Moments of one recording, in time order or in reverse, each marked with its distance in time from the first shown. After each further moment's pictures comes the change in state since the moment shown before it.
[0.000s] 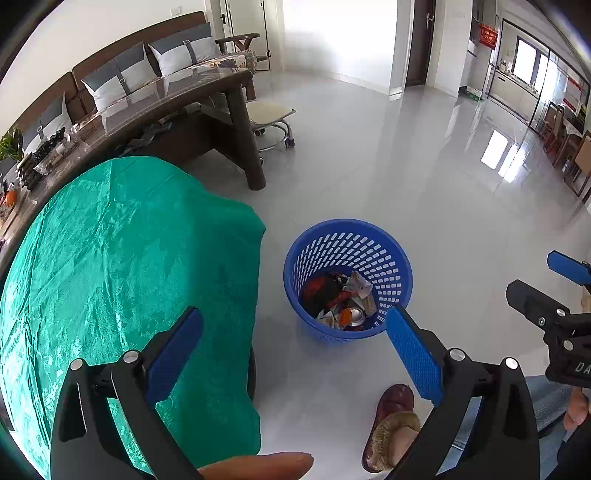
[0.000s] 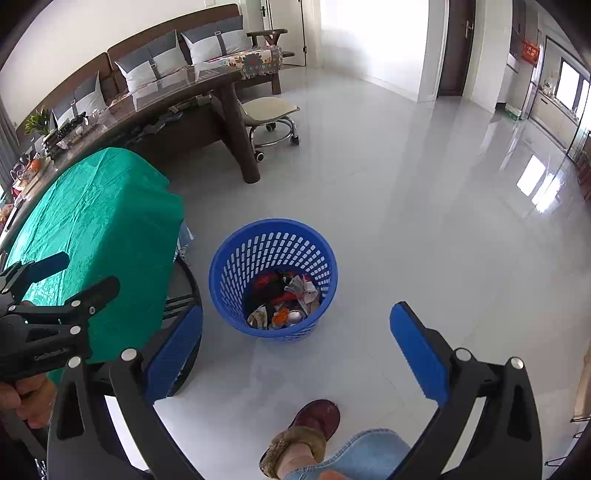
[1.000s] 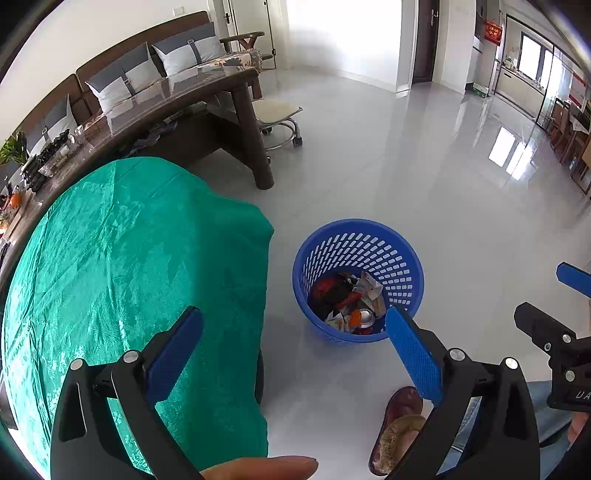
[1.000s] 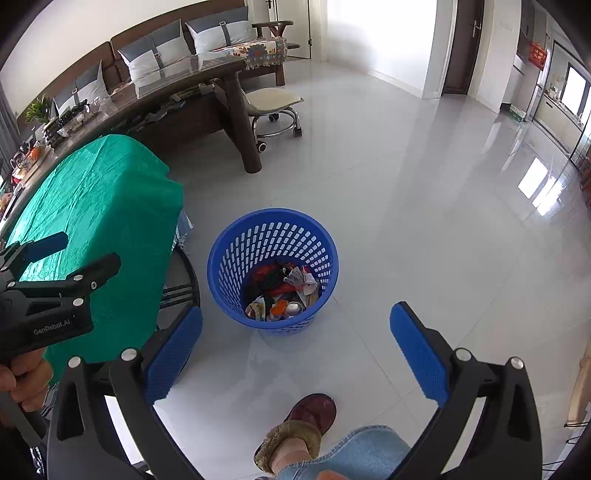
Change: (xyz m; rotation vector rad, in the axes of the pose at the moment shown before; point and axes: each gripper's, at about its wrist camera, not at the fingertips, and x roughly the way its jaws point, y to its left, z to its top) left arm 0.009 0.002 0.008 0.001 0.006 0.035; right arm 0.004 0.001 -0.005 -0.017 0.026 -0.005
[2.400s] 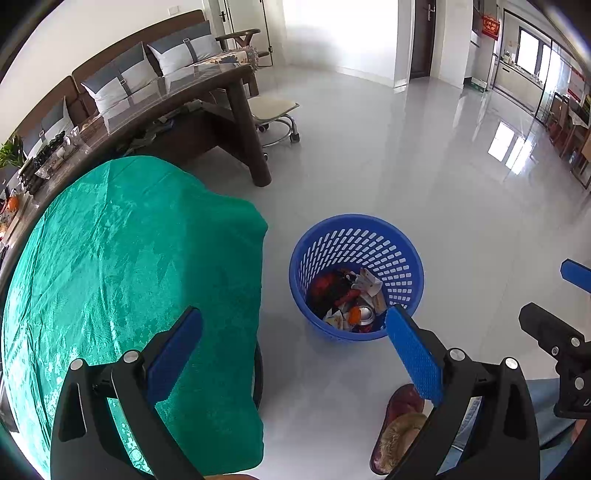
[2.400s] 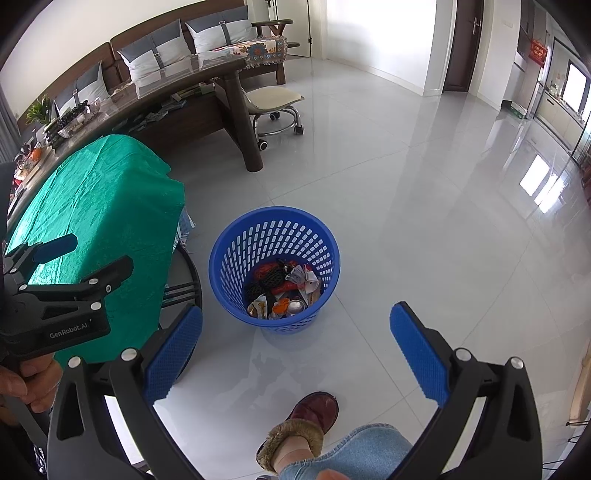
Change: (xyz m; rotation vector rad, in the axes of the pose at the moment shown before) left arm 0.010 -0.006 -0.002 0.015 0.013 0.000; right arm 0.002 0.001 -0.001 0.008 0.005 0.007
